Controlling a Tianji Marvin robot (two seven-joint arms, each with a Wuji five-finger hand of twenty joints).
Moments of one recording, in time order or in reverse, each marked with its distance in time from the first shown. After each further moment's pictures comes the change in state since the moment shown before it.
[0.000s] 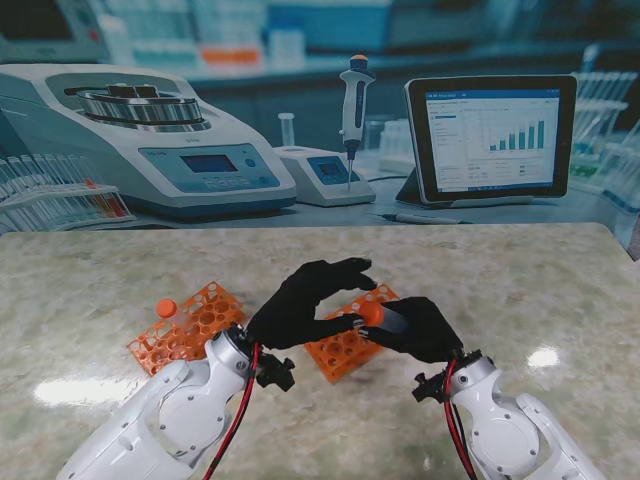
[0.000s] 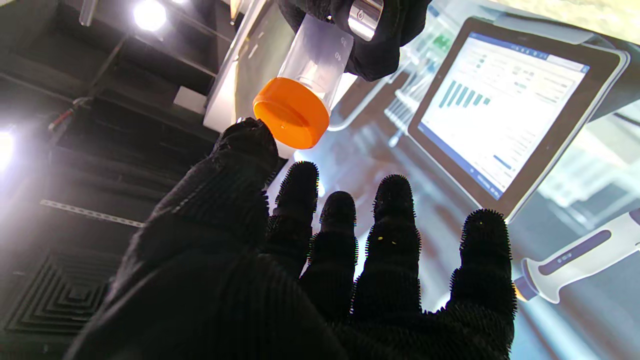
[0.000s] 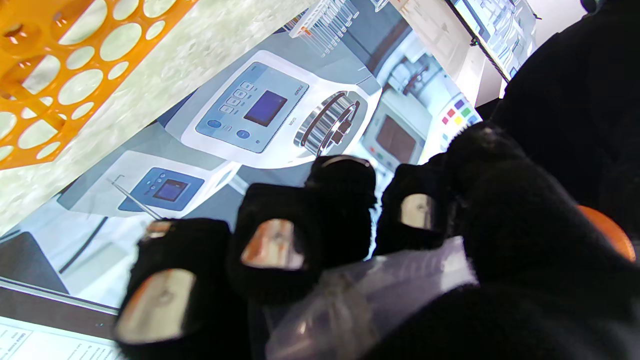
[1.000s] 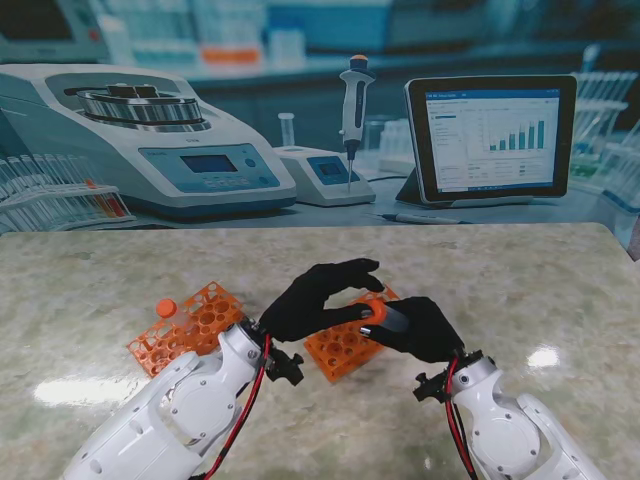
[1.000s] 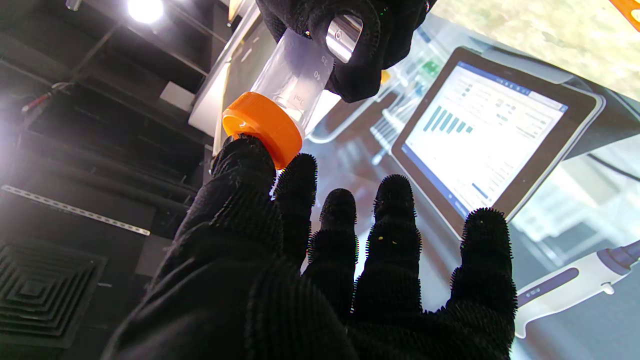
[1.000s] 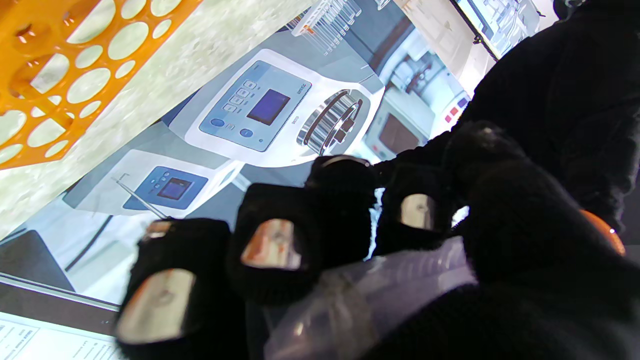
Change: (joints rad) left arm -0.072 -0.006 0.061 0.054 -0.121 0.064 -0.057; right arm 0.000 0.000 0.002 0.005 0.003 0.001 -0.003; left_hand 0.126 0.186 -0.293 -0.046 0.058 -0.020 -0.005 -0.040 0.020 0.000 0.004 0.000 0.000 0.001 0.000 -0.009 0.009 0.000 0.000 0.000; right_hand 0.000 0.000 0.000 0.000 0.000 0.000 0.000 0.000 0.000 0.000 0.000 0.000 0.000 0.000 0.000 0.000 0.000 0.000 0.000 0.000
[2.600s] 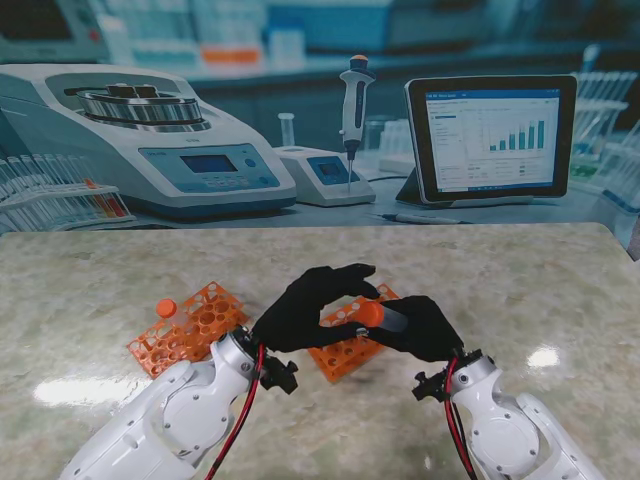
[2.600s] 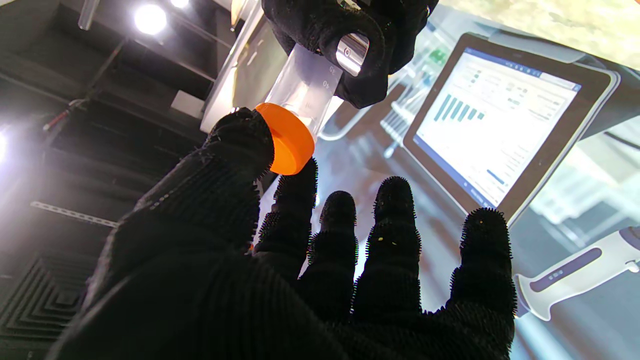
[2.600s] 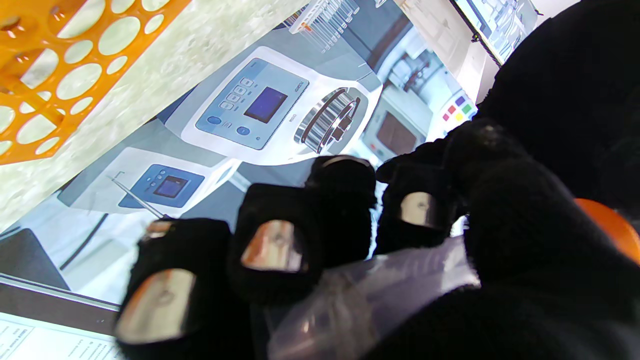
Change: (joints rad) left arm 0.051 0.008 -0.029 -0.026 0.098 -0.055 0.050; right arm 0.000 -0.003 0.000 -0.005 -0.003 0.000 -0.004; left_hand -0.177 -0.258 0.393 0.006 -0.021 0.006 0.027 0.030 -0.014 0.000 -0.006 0.000 -0.009 0.001 -0.003 -0.009 0.000 0.000 0.000 0.000; right_hand 0.000 -0.010 0.000 0.000 0.000 -0.002 -0.017 -0.001 0.000 -0.001 0.000 0.000 0.000 -0.001 0.001 0.013 0.000 0.000 0.000 0.000
